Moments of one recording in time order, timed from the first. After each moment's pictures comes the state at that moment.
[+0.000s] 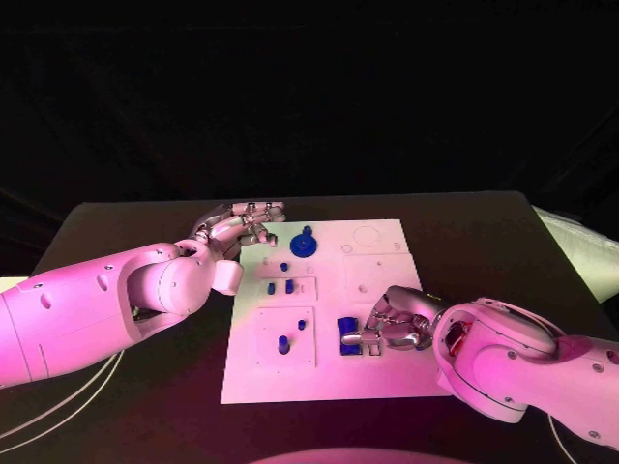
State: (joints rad) left arm 1.12 -0.84 -0.02 1.51 0.11 -0.26 0.32; left_hand 1.36 -0.11 0.42 0.00 0.11 0.97 0.19 0.15 0.07 1.04 0.12 0.33 0.15 1.16 0.03 1.00 0.51 0.17 1.16 0.13 0.53 1.00; right arm 1.01 -0.95 -0.06 1.93 -1.32 -0.29 -0.58; right_hand 1.07 0.00 -0.29 0.29 0.06 1.12 0.08 0.23 0.18 1.33 0.00 0.93 0.99 1.47 -0.06 1.41 1.23 0.06 1.42 0.04 1.45 1.31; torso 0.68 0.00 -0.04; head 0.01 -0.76
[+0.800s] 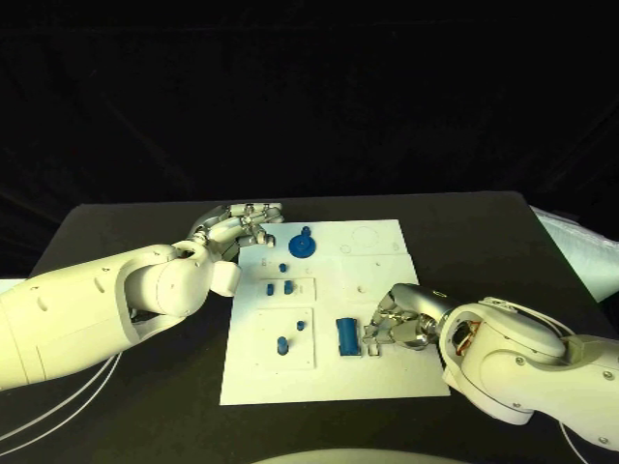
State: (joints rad) left arm 1.12 -0.84 -0.02 1.51 0.11 -0.26 0.32; left_hand 1.36 -0.11 0.42 0.00 0.11 0.97 0.19 0.15 0.07 1.04 0.12 0.33 0.15 1.16 0.03 1.00 0.51 0.17 1.16 0.13 0.53 1.00; right arm 1.01 -0.99 -0.06 1.95 -1.39 -0.30 -0.57; right_hand 1.37 0.06 -0.15 0.14 0.18 1.11 0.08 0.22 0.20 1.34 -0.01 0.92 1.01 1.47 -0.07 1.41 1.24 0.06 1.42 0.04 1.44 1.31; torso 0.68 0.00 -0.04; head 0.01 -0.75
